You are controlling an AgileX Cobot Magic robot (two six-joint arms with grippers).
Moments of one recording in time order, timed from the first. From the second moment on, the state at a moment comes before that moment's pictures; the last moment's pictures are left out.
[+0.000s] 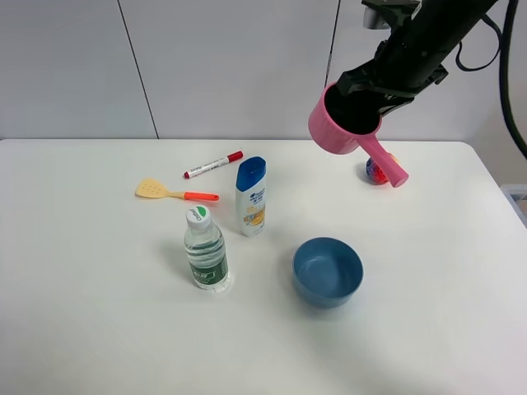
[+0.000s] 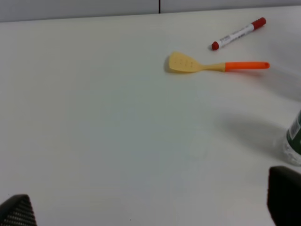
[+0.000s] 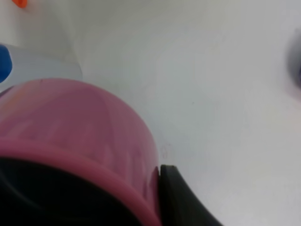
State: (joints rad) left arm 0.08 -0.01 -0.51 -0.08 1.05 0.06; right arm 0.28 1.78 -1.70 0.23 1.22 -0.23
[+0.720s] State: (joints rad) left arm 0.08 -0.01 -0.51 -0.08 1.05 0.06; right arm 0.24 1.78 -1.70 -0.25 1.22 0.02
